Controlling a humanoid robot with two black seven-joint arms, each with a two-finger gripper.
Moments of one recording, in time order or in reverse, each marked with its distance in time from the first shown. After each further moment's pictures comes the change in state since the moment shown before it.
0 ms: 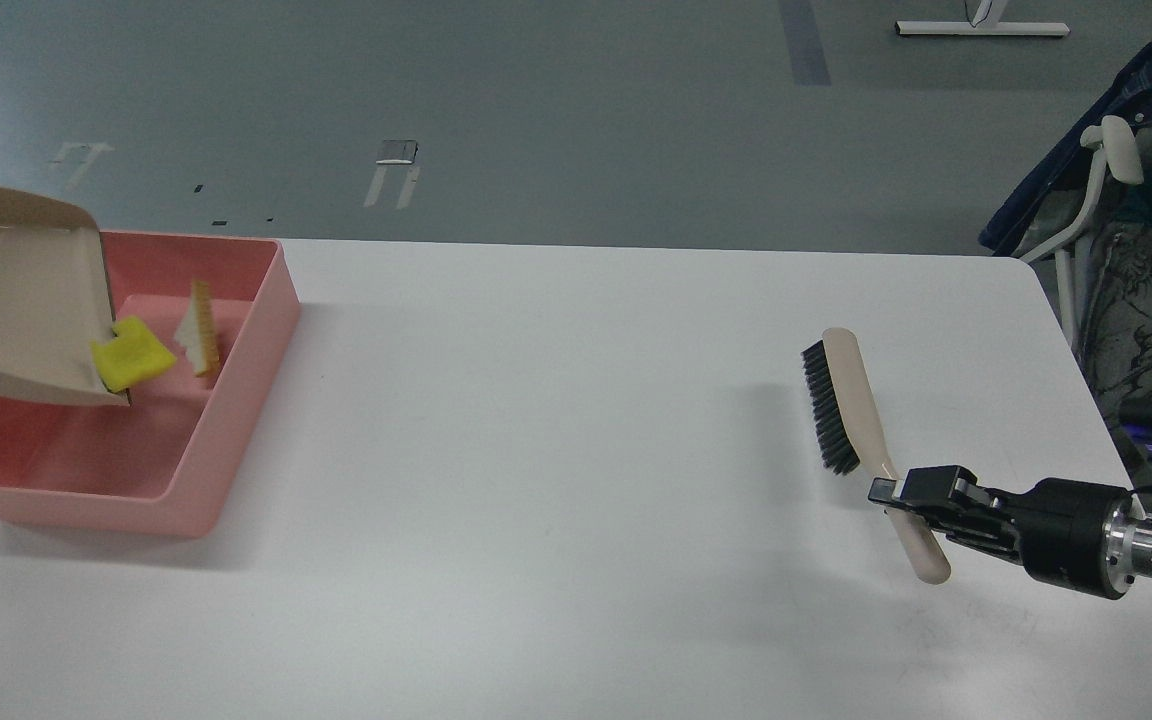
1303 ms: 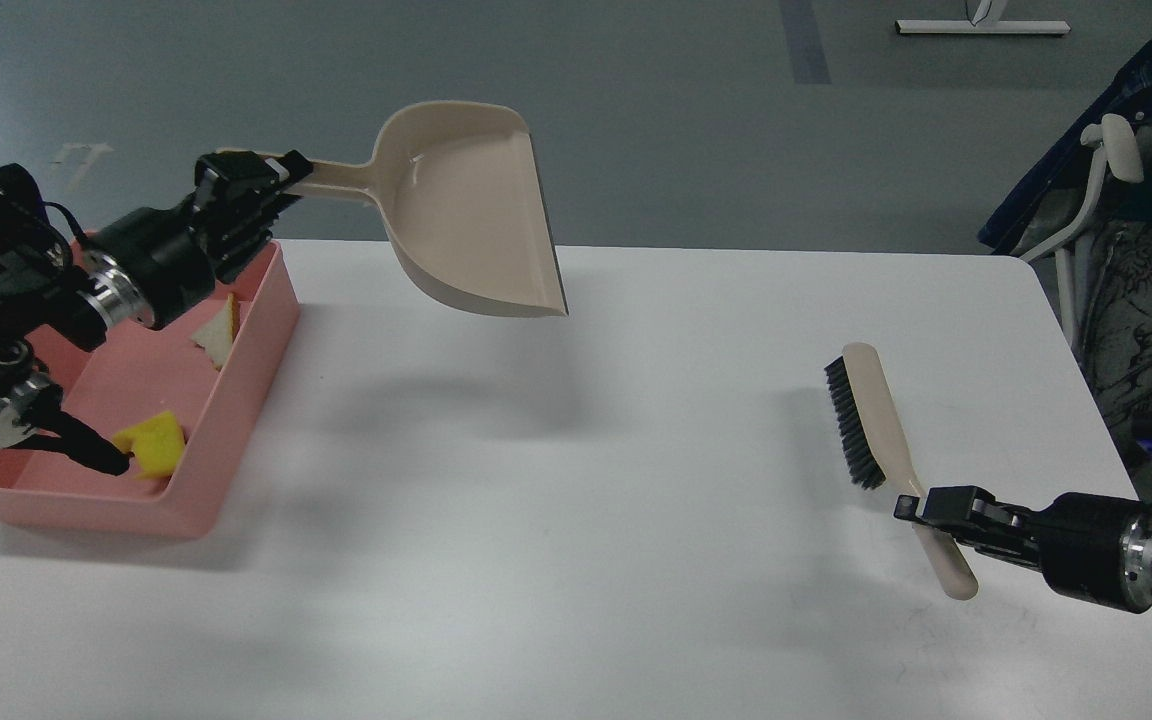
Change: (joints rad) left arm -0.265 -0.643 0.072 -0.387 -0.019 0.366 0.248; right arm -0.027 -0.022 -0.005 -0.026 -0.108 -0.005 -0.004
